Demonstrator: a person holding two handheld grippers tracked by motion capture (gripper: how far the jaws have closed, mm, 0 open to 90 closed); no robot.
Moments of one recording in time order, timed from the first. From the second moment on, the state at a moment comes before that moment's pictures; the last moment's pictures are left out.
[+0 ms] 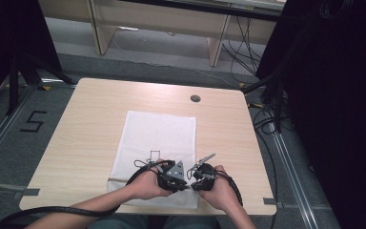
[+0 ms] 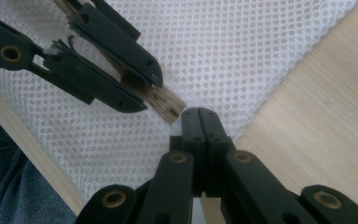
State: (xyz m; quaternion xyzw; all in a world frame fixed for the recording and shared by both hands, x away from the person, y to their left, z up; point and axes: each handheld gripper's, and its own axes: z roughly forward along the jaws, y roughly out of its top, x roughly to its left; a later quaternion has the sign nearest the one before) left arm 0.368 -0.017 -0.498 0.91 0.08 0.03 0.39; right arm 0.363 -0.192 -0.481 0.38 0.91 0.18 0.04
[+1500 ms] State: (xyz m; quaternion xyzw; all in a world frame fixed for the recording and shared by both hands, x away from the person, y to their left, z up) left arm 0.366 -0.005 -0.493 0.91 0.09 0.04 0.40; right arm 0.362 -0.192 -0.481 0.39 0.90 0.19 0.02
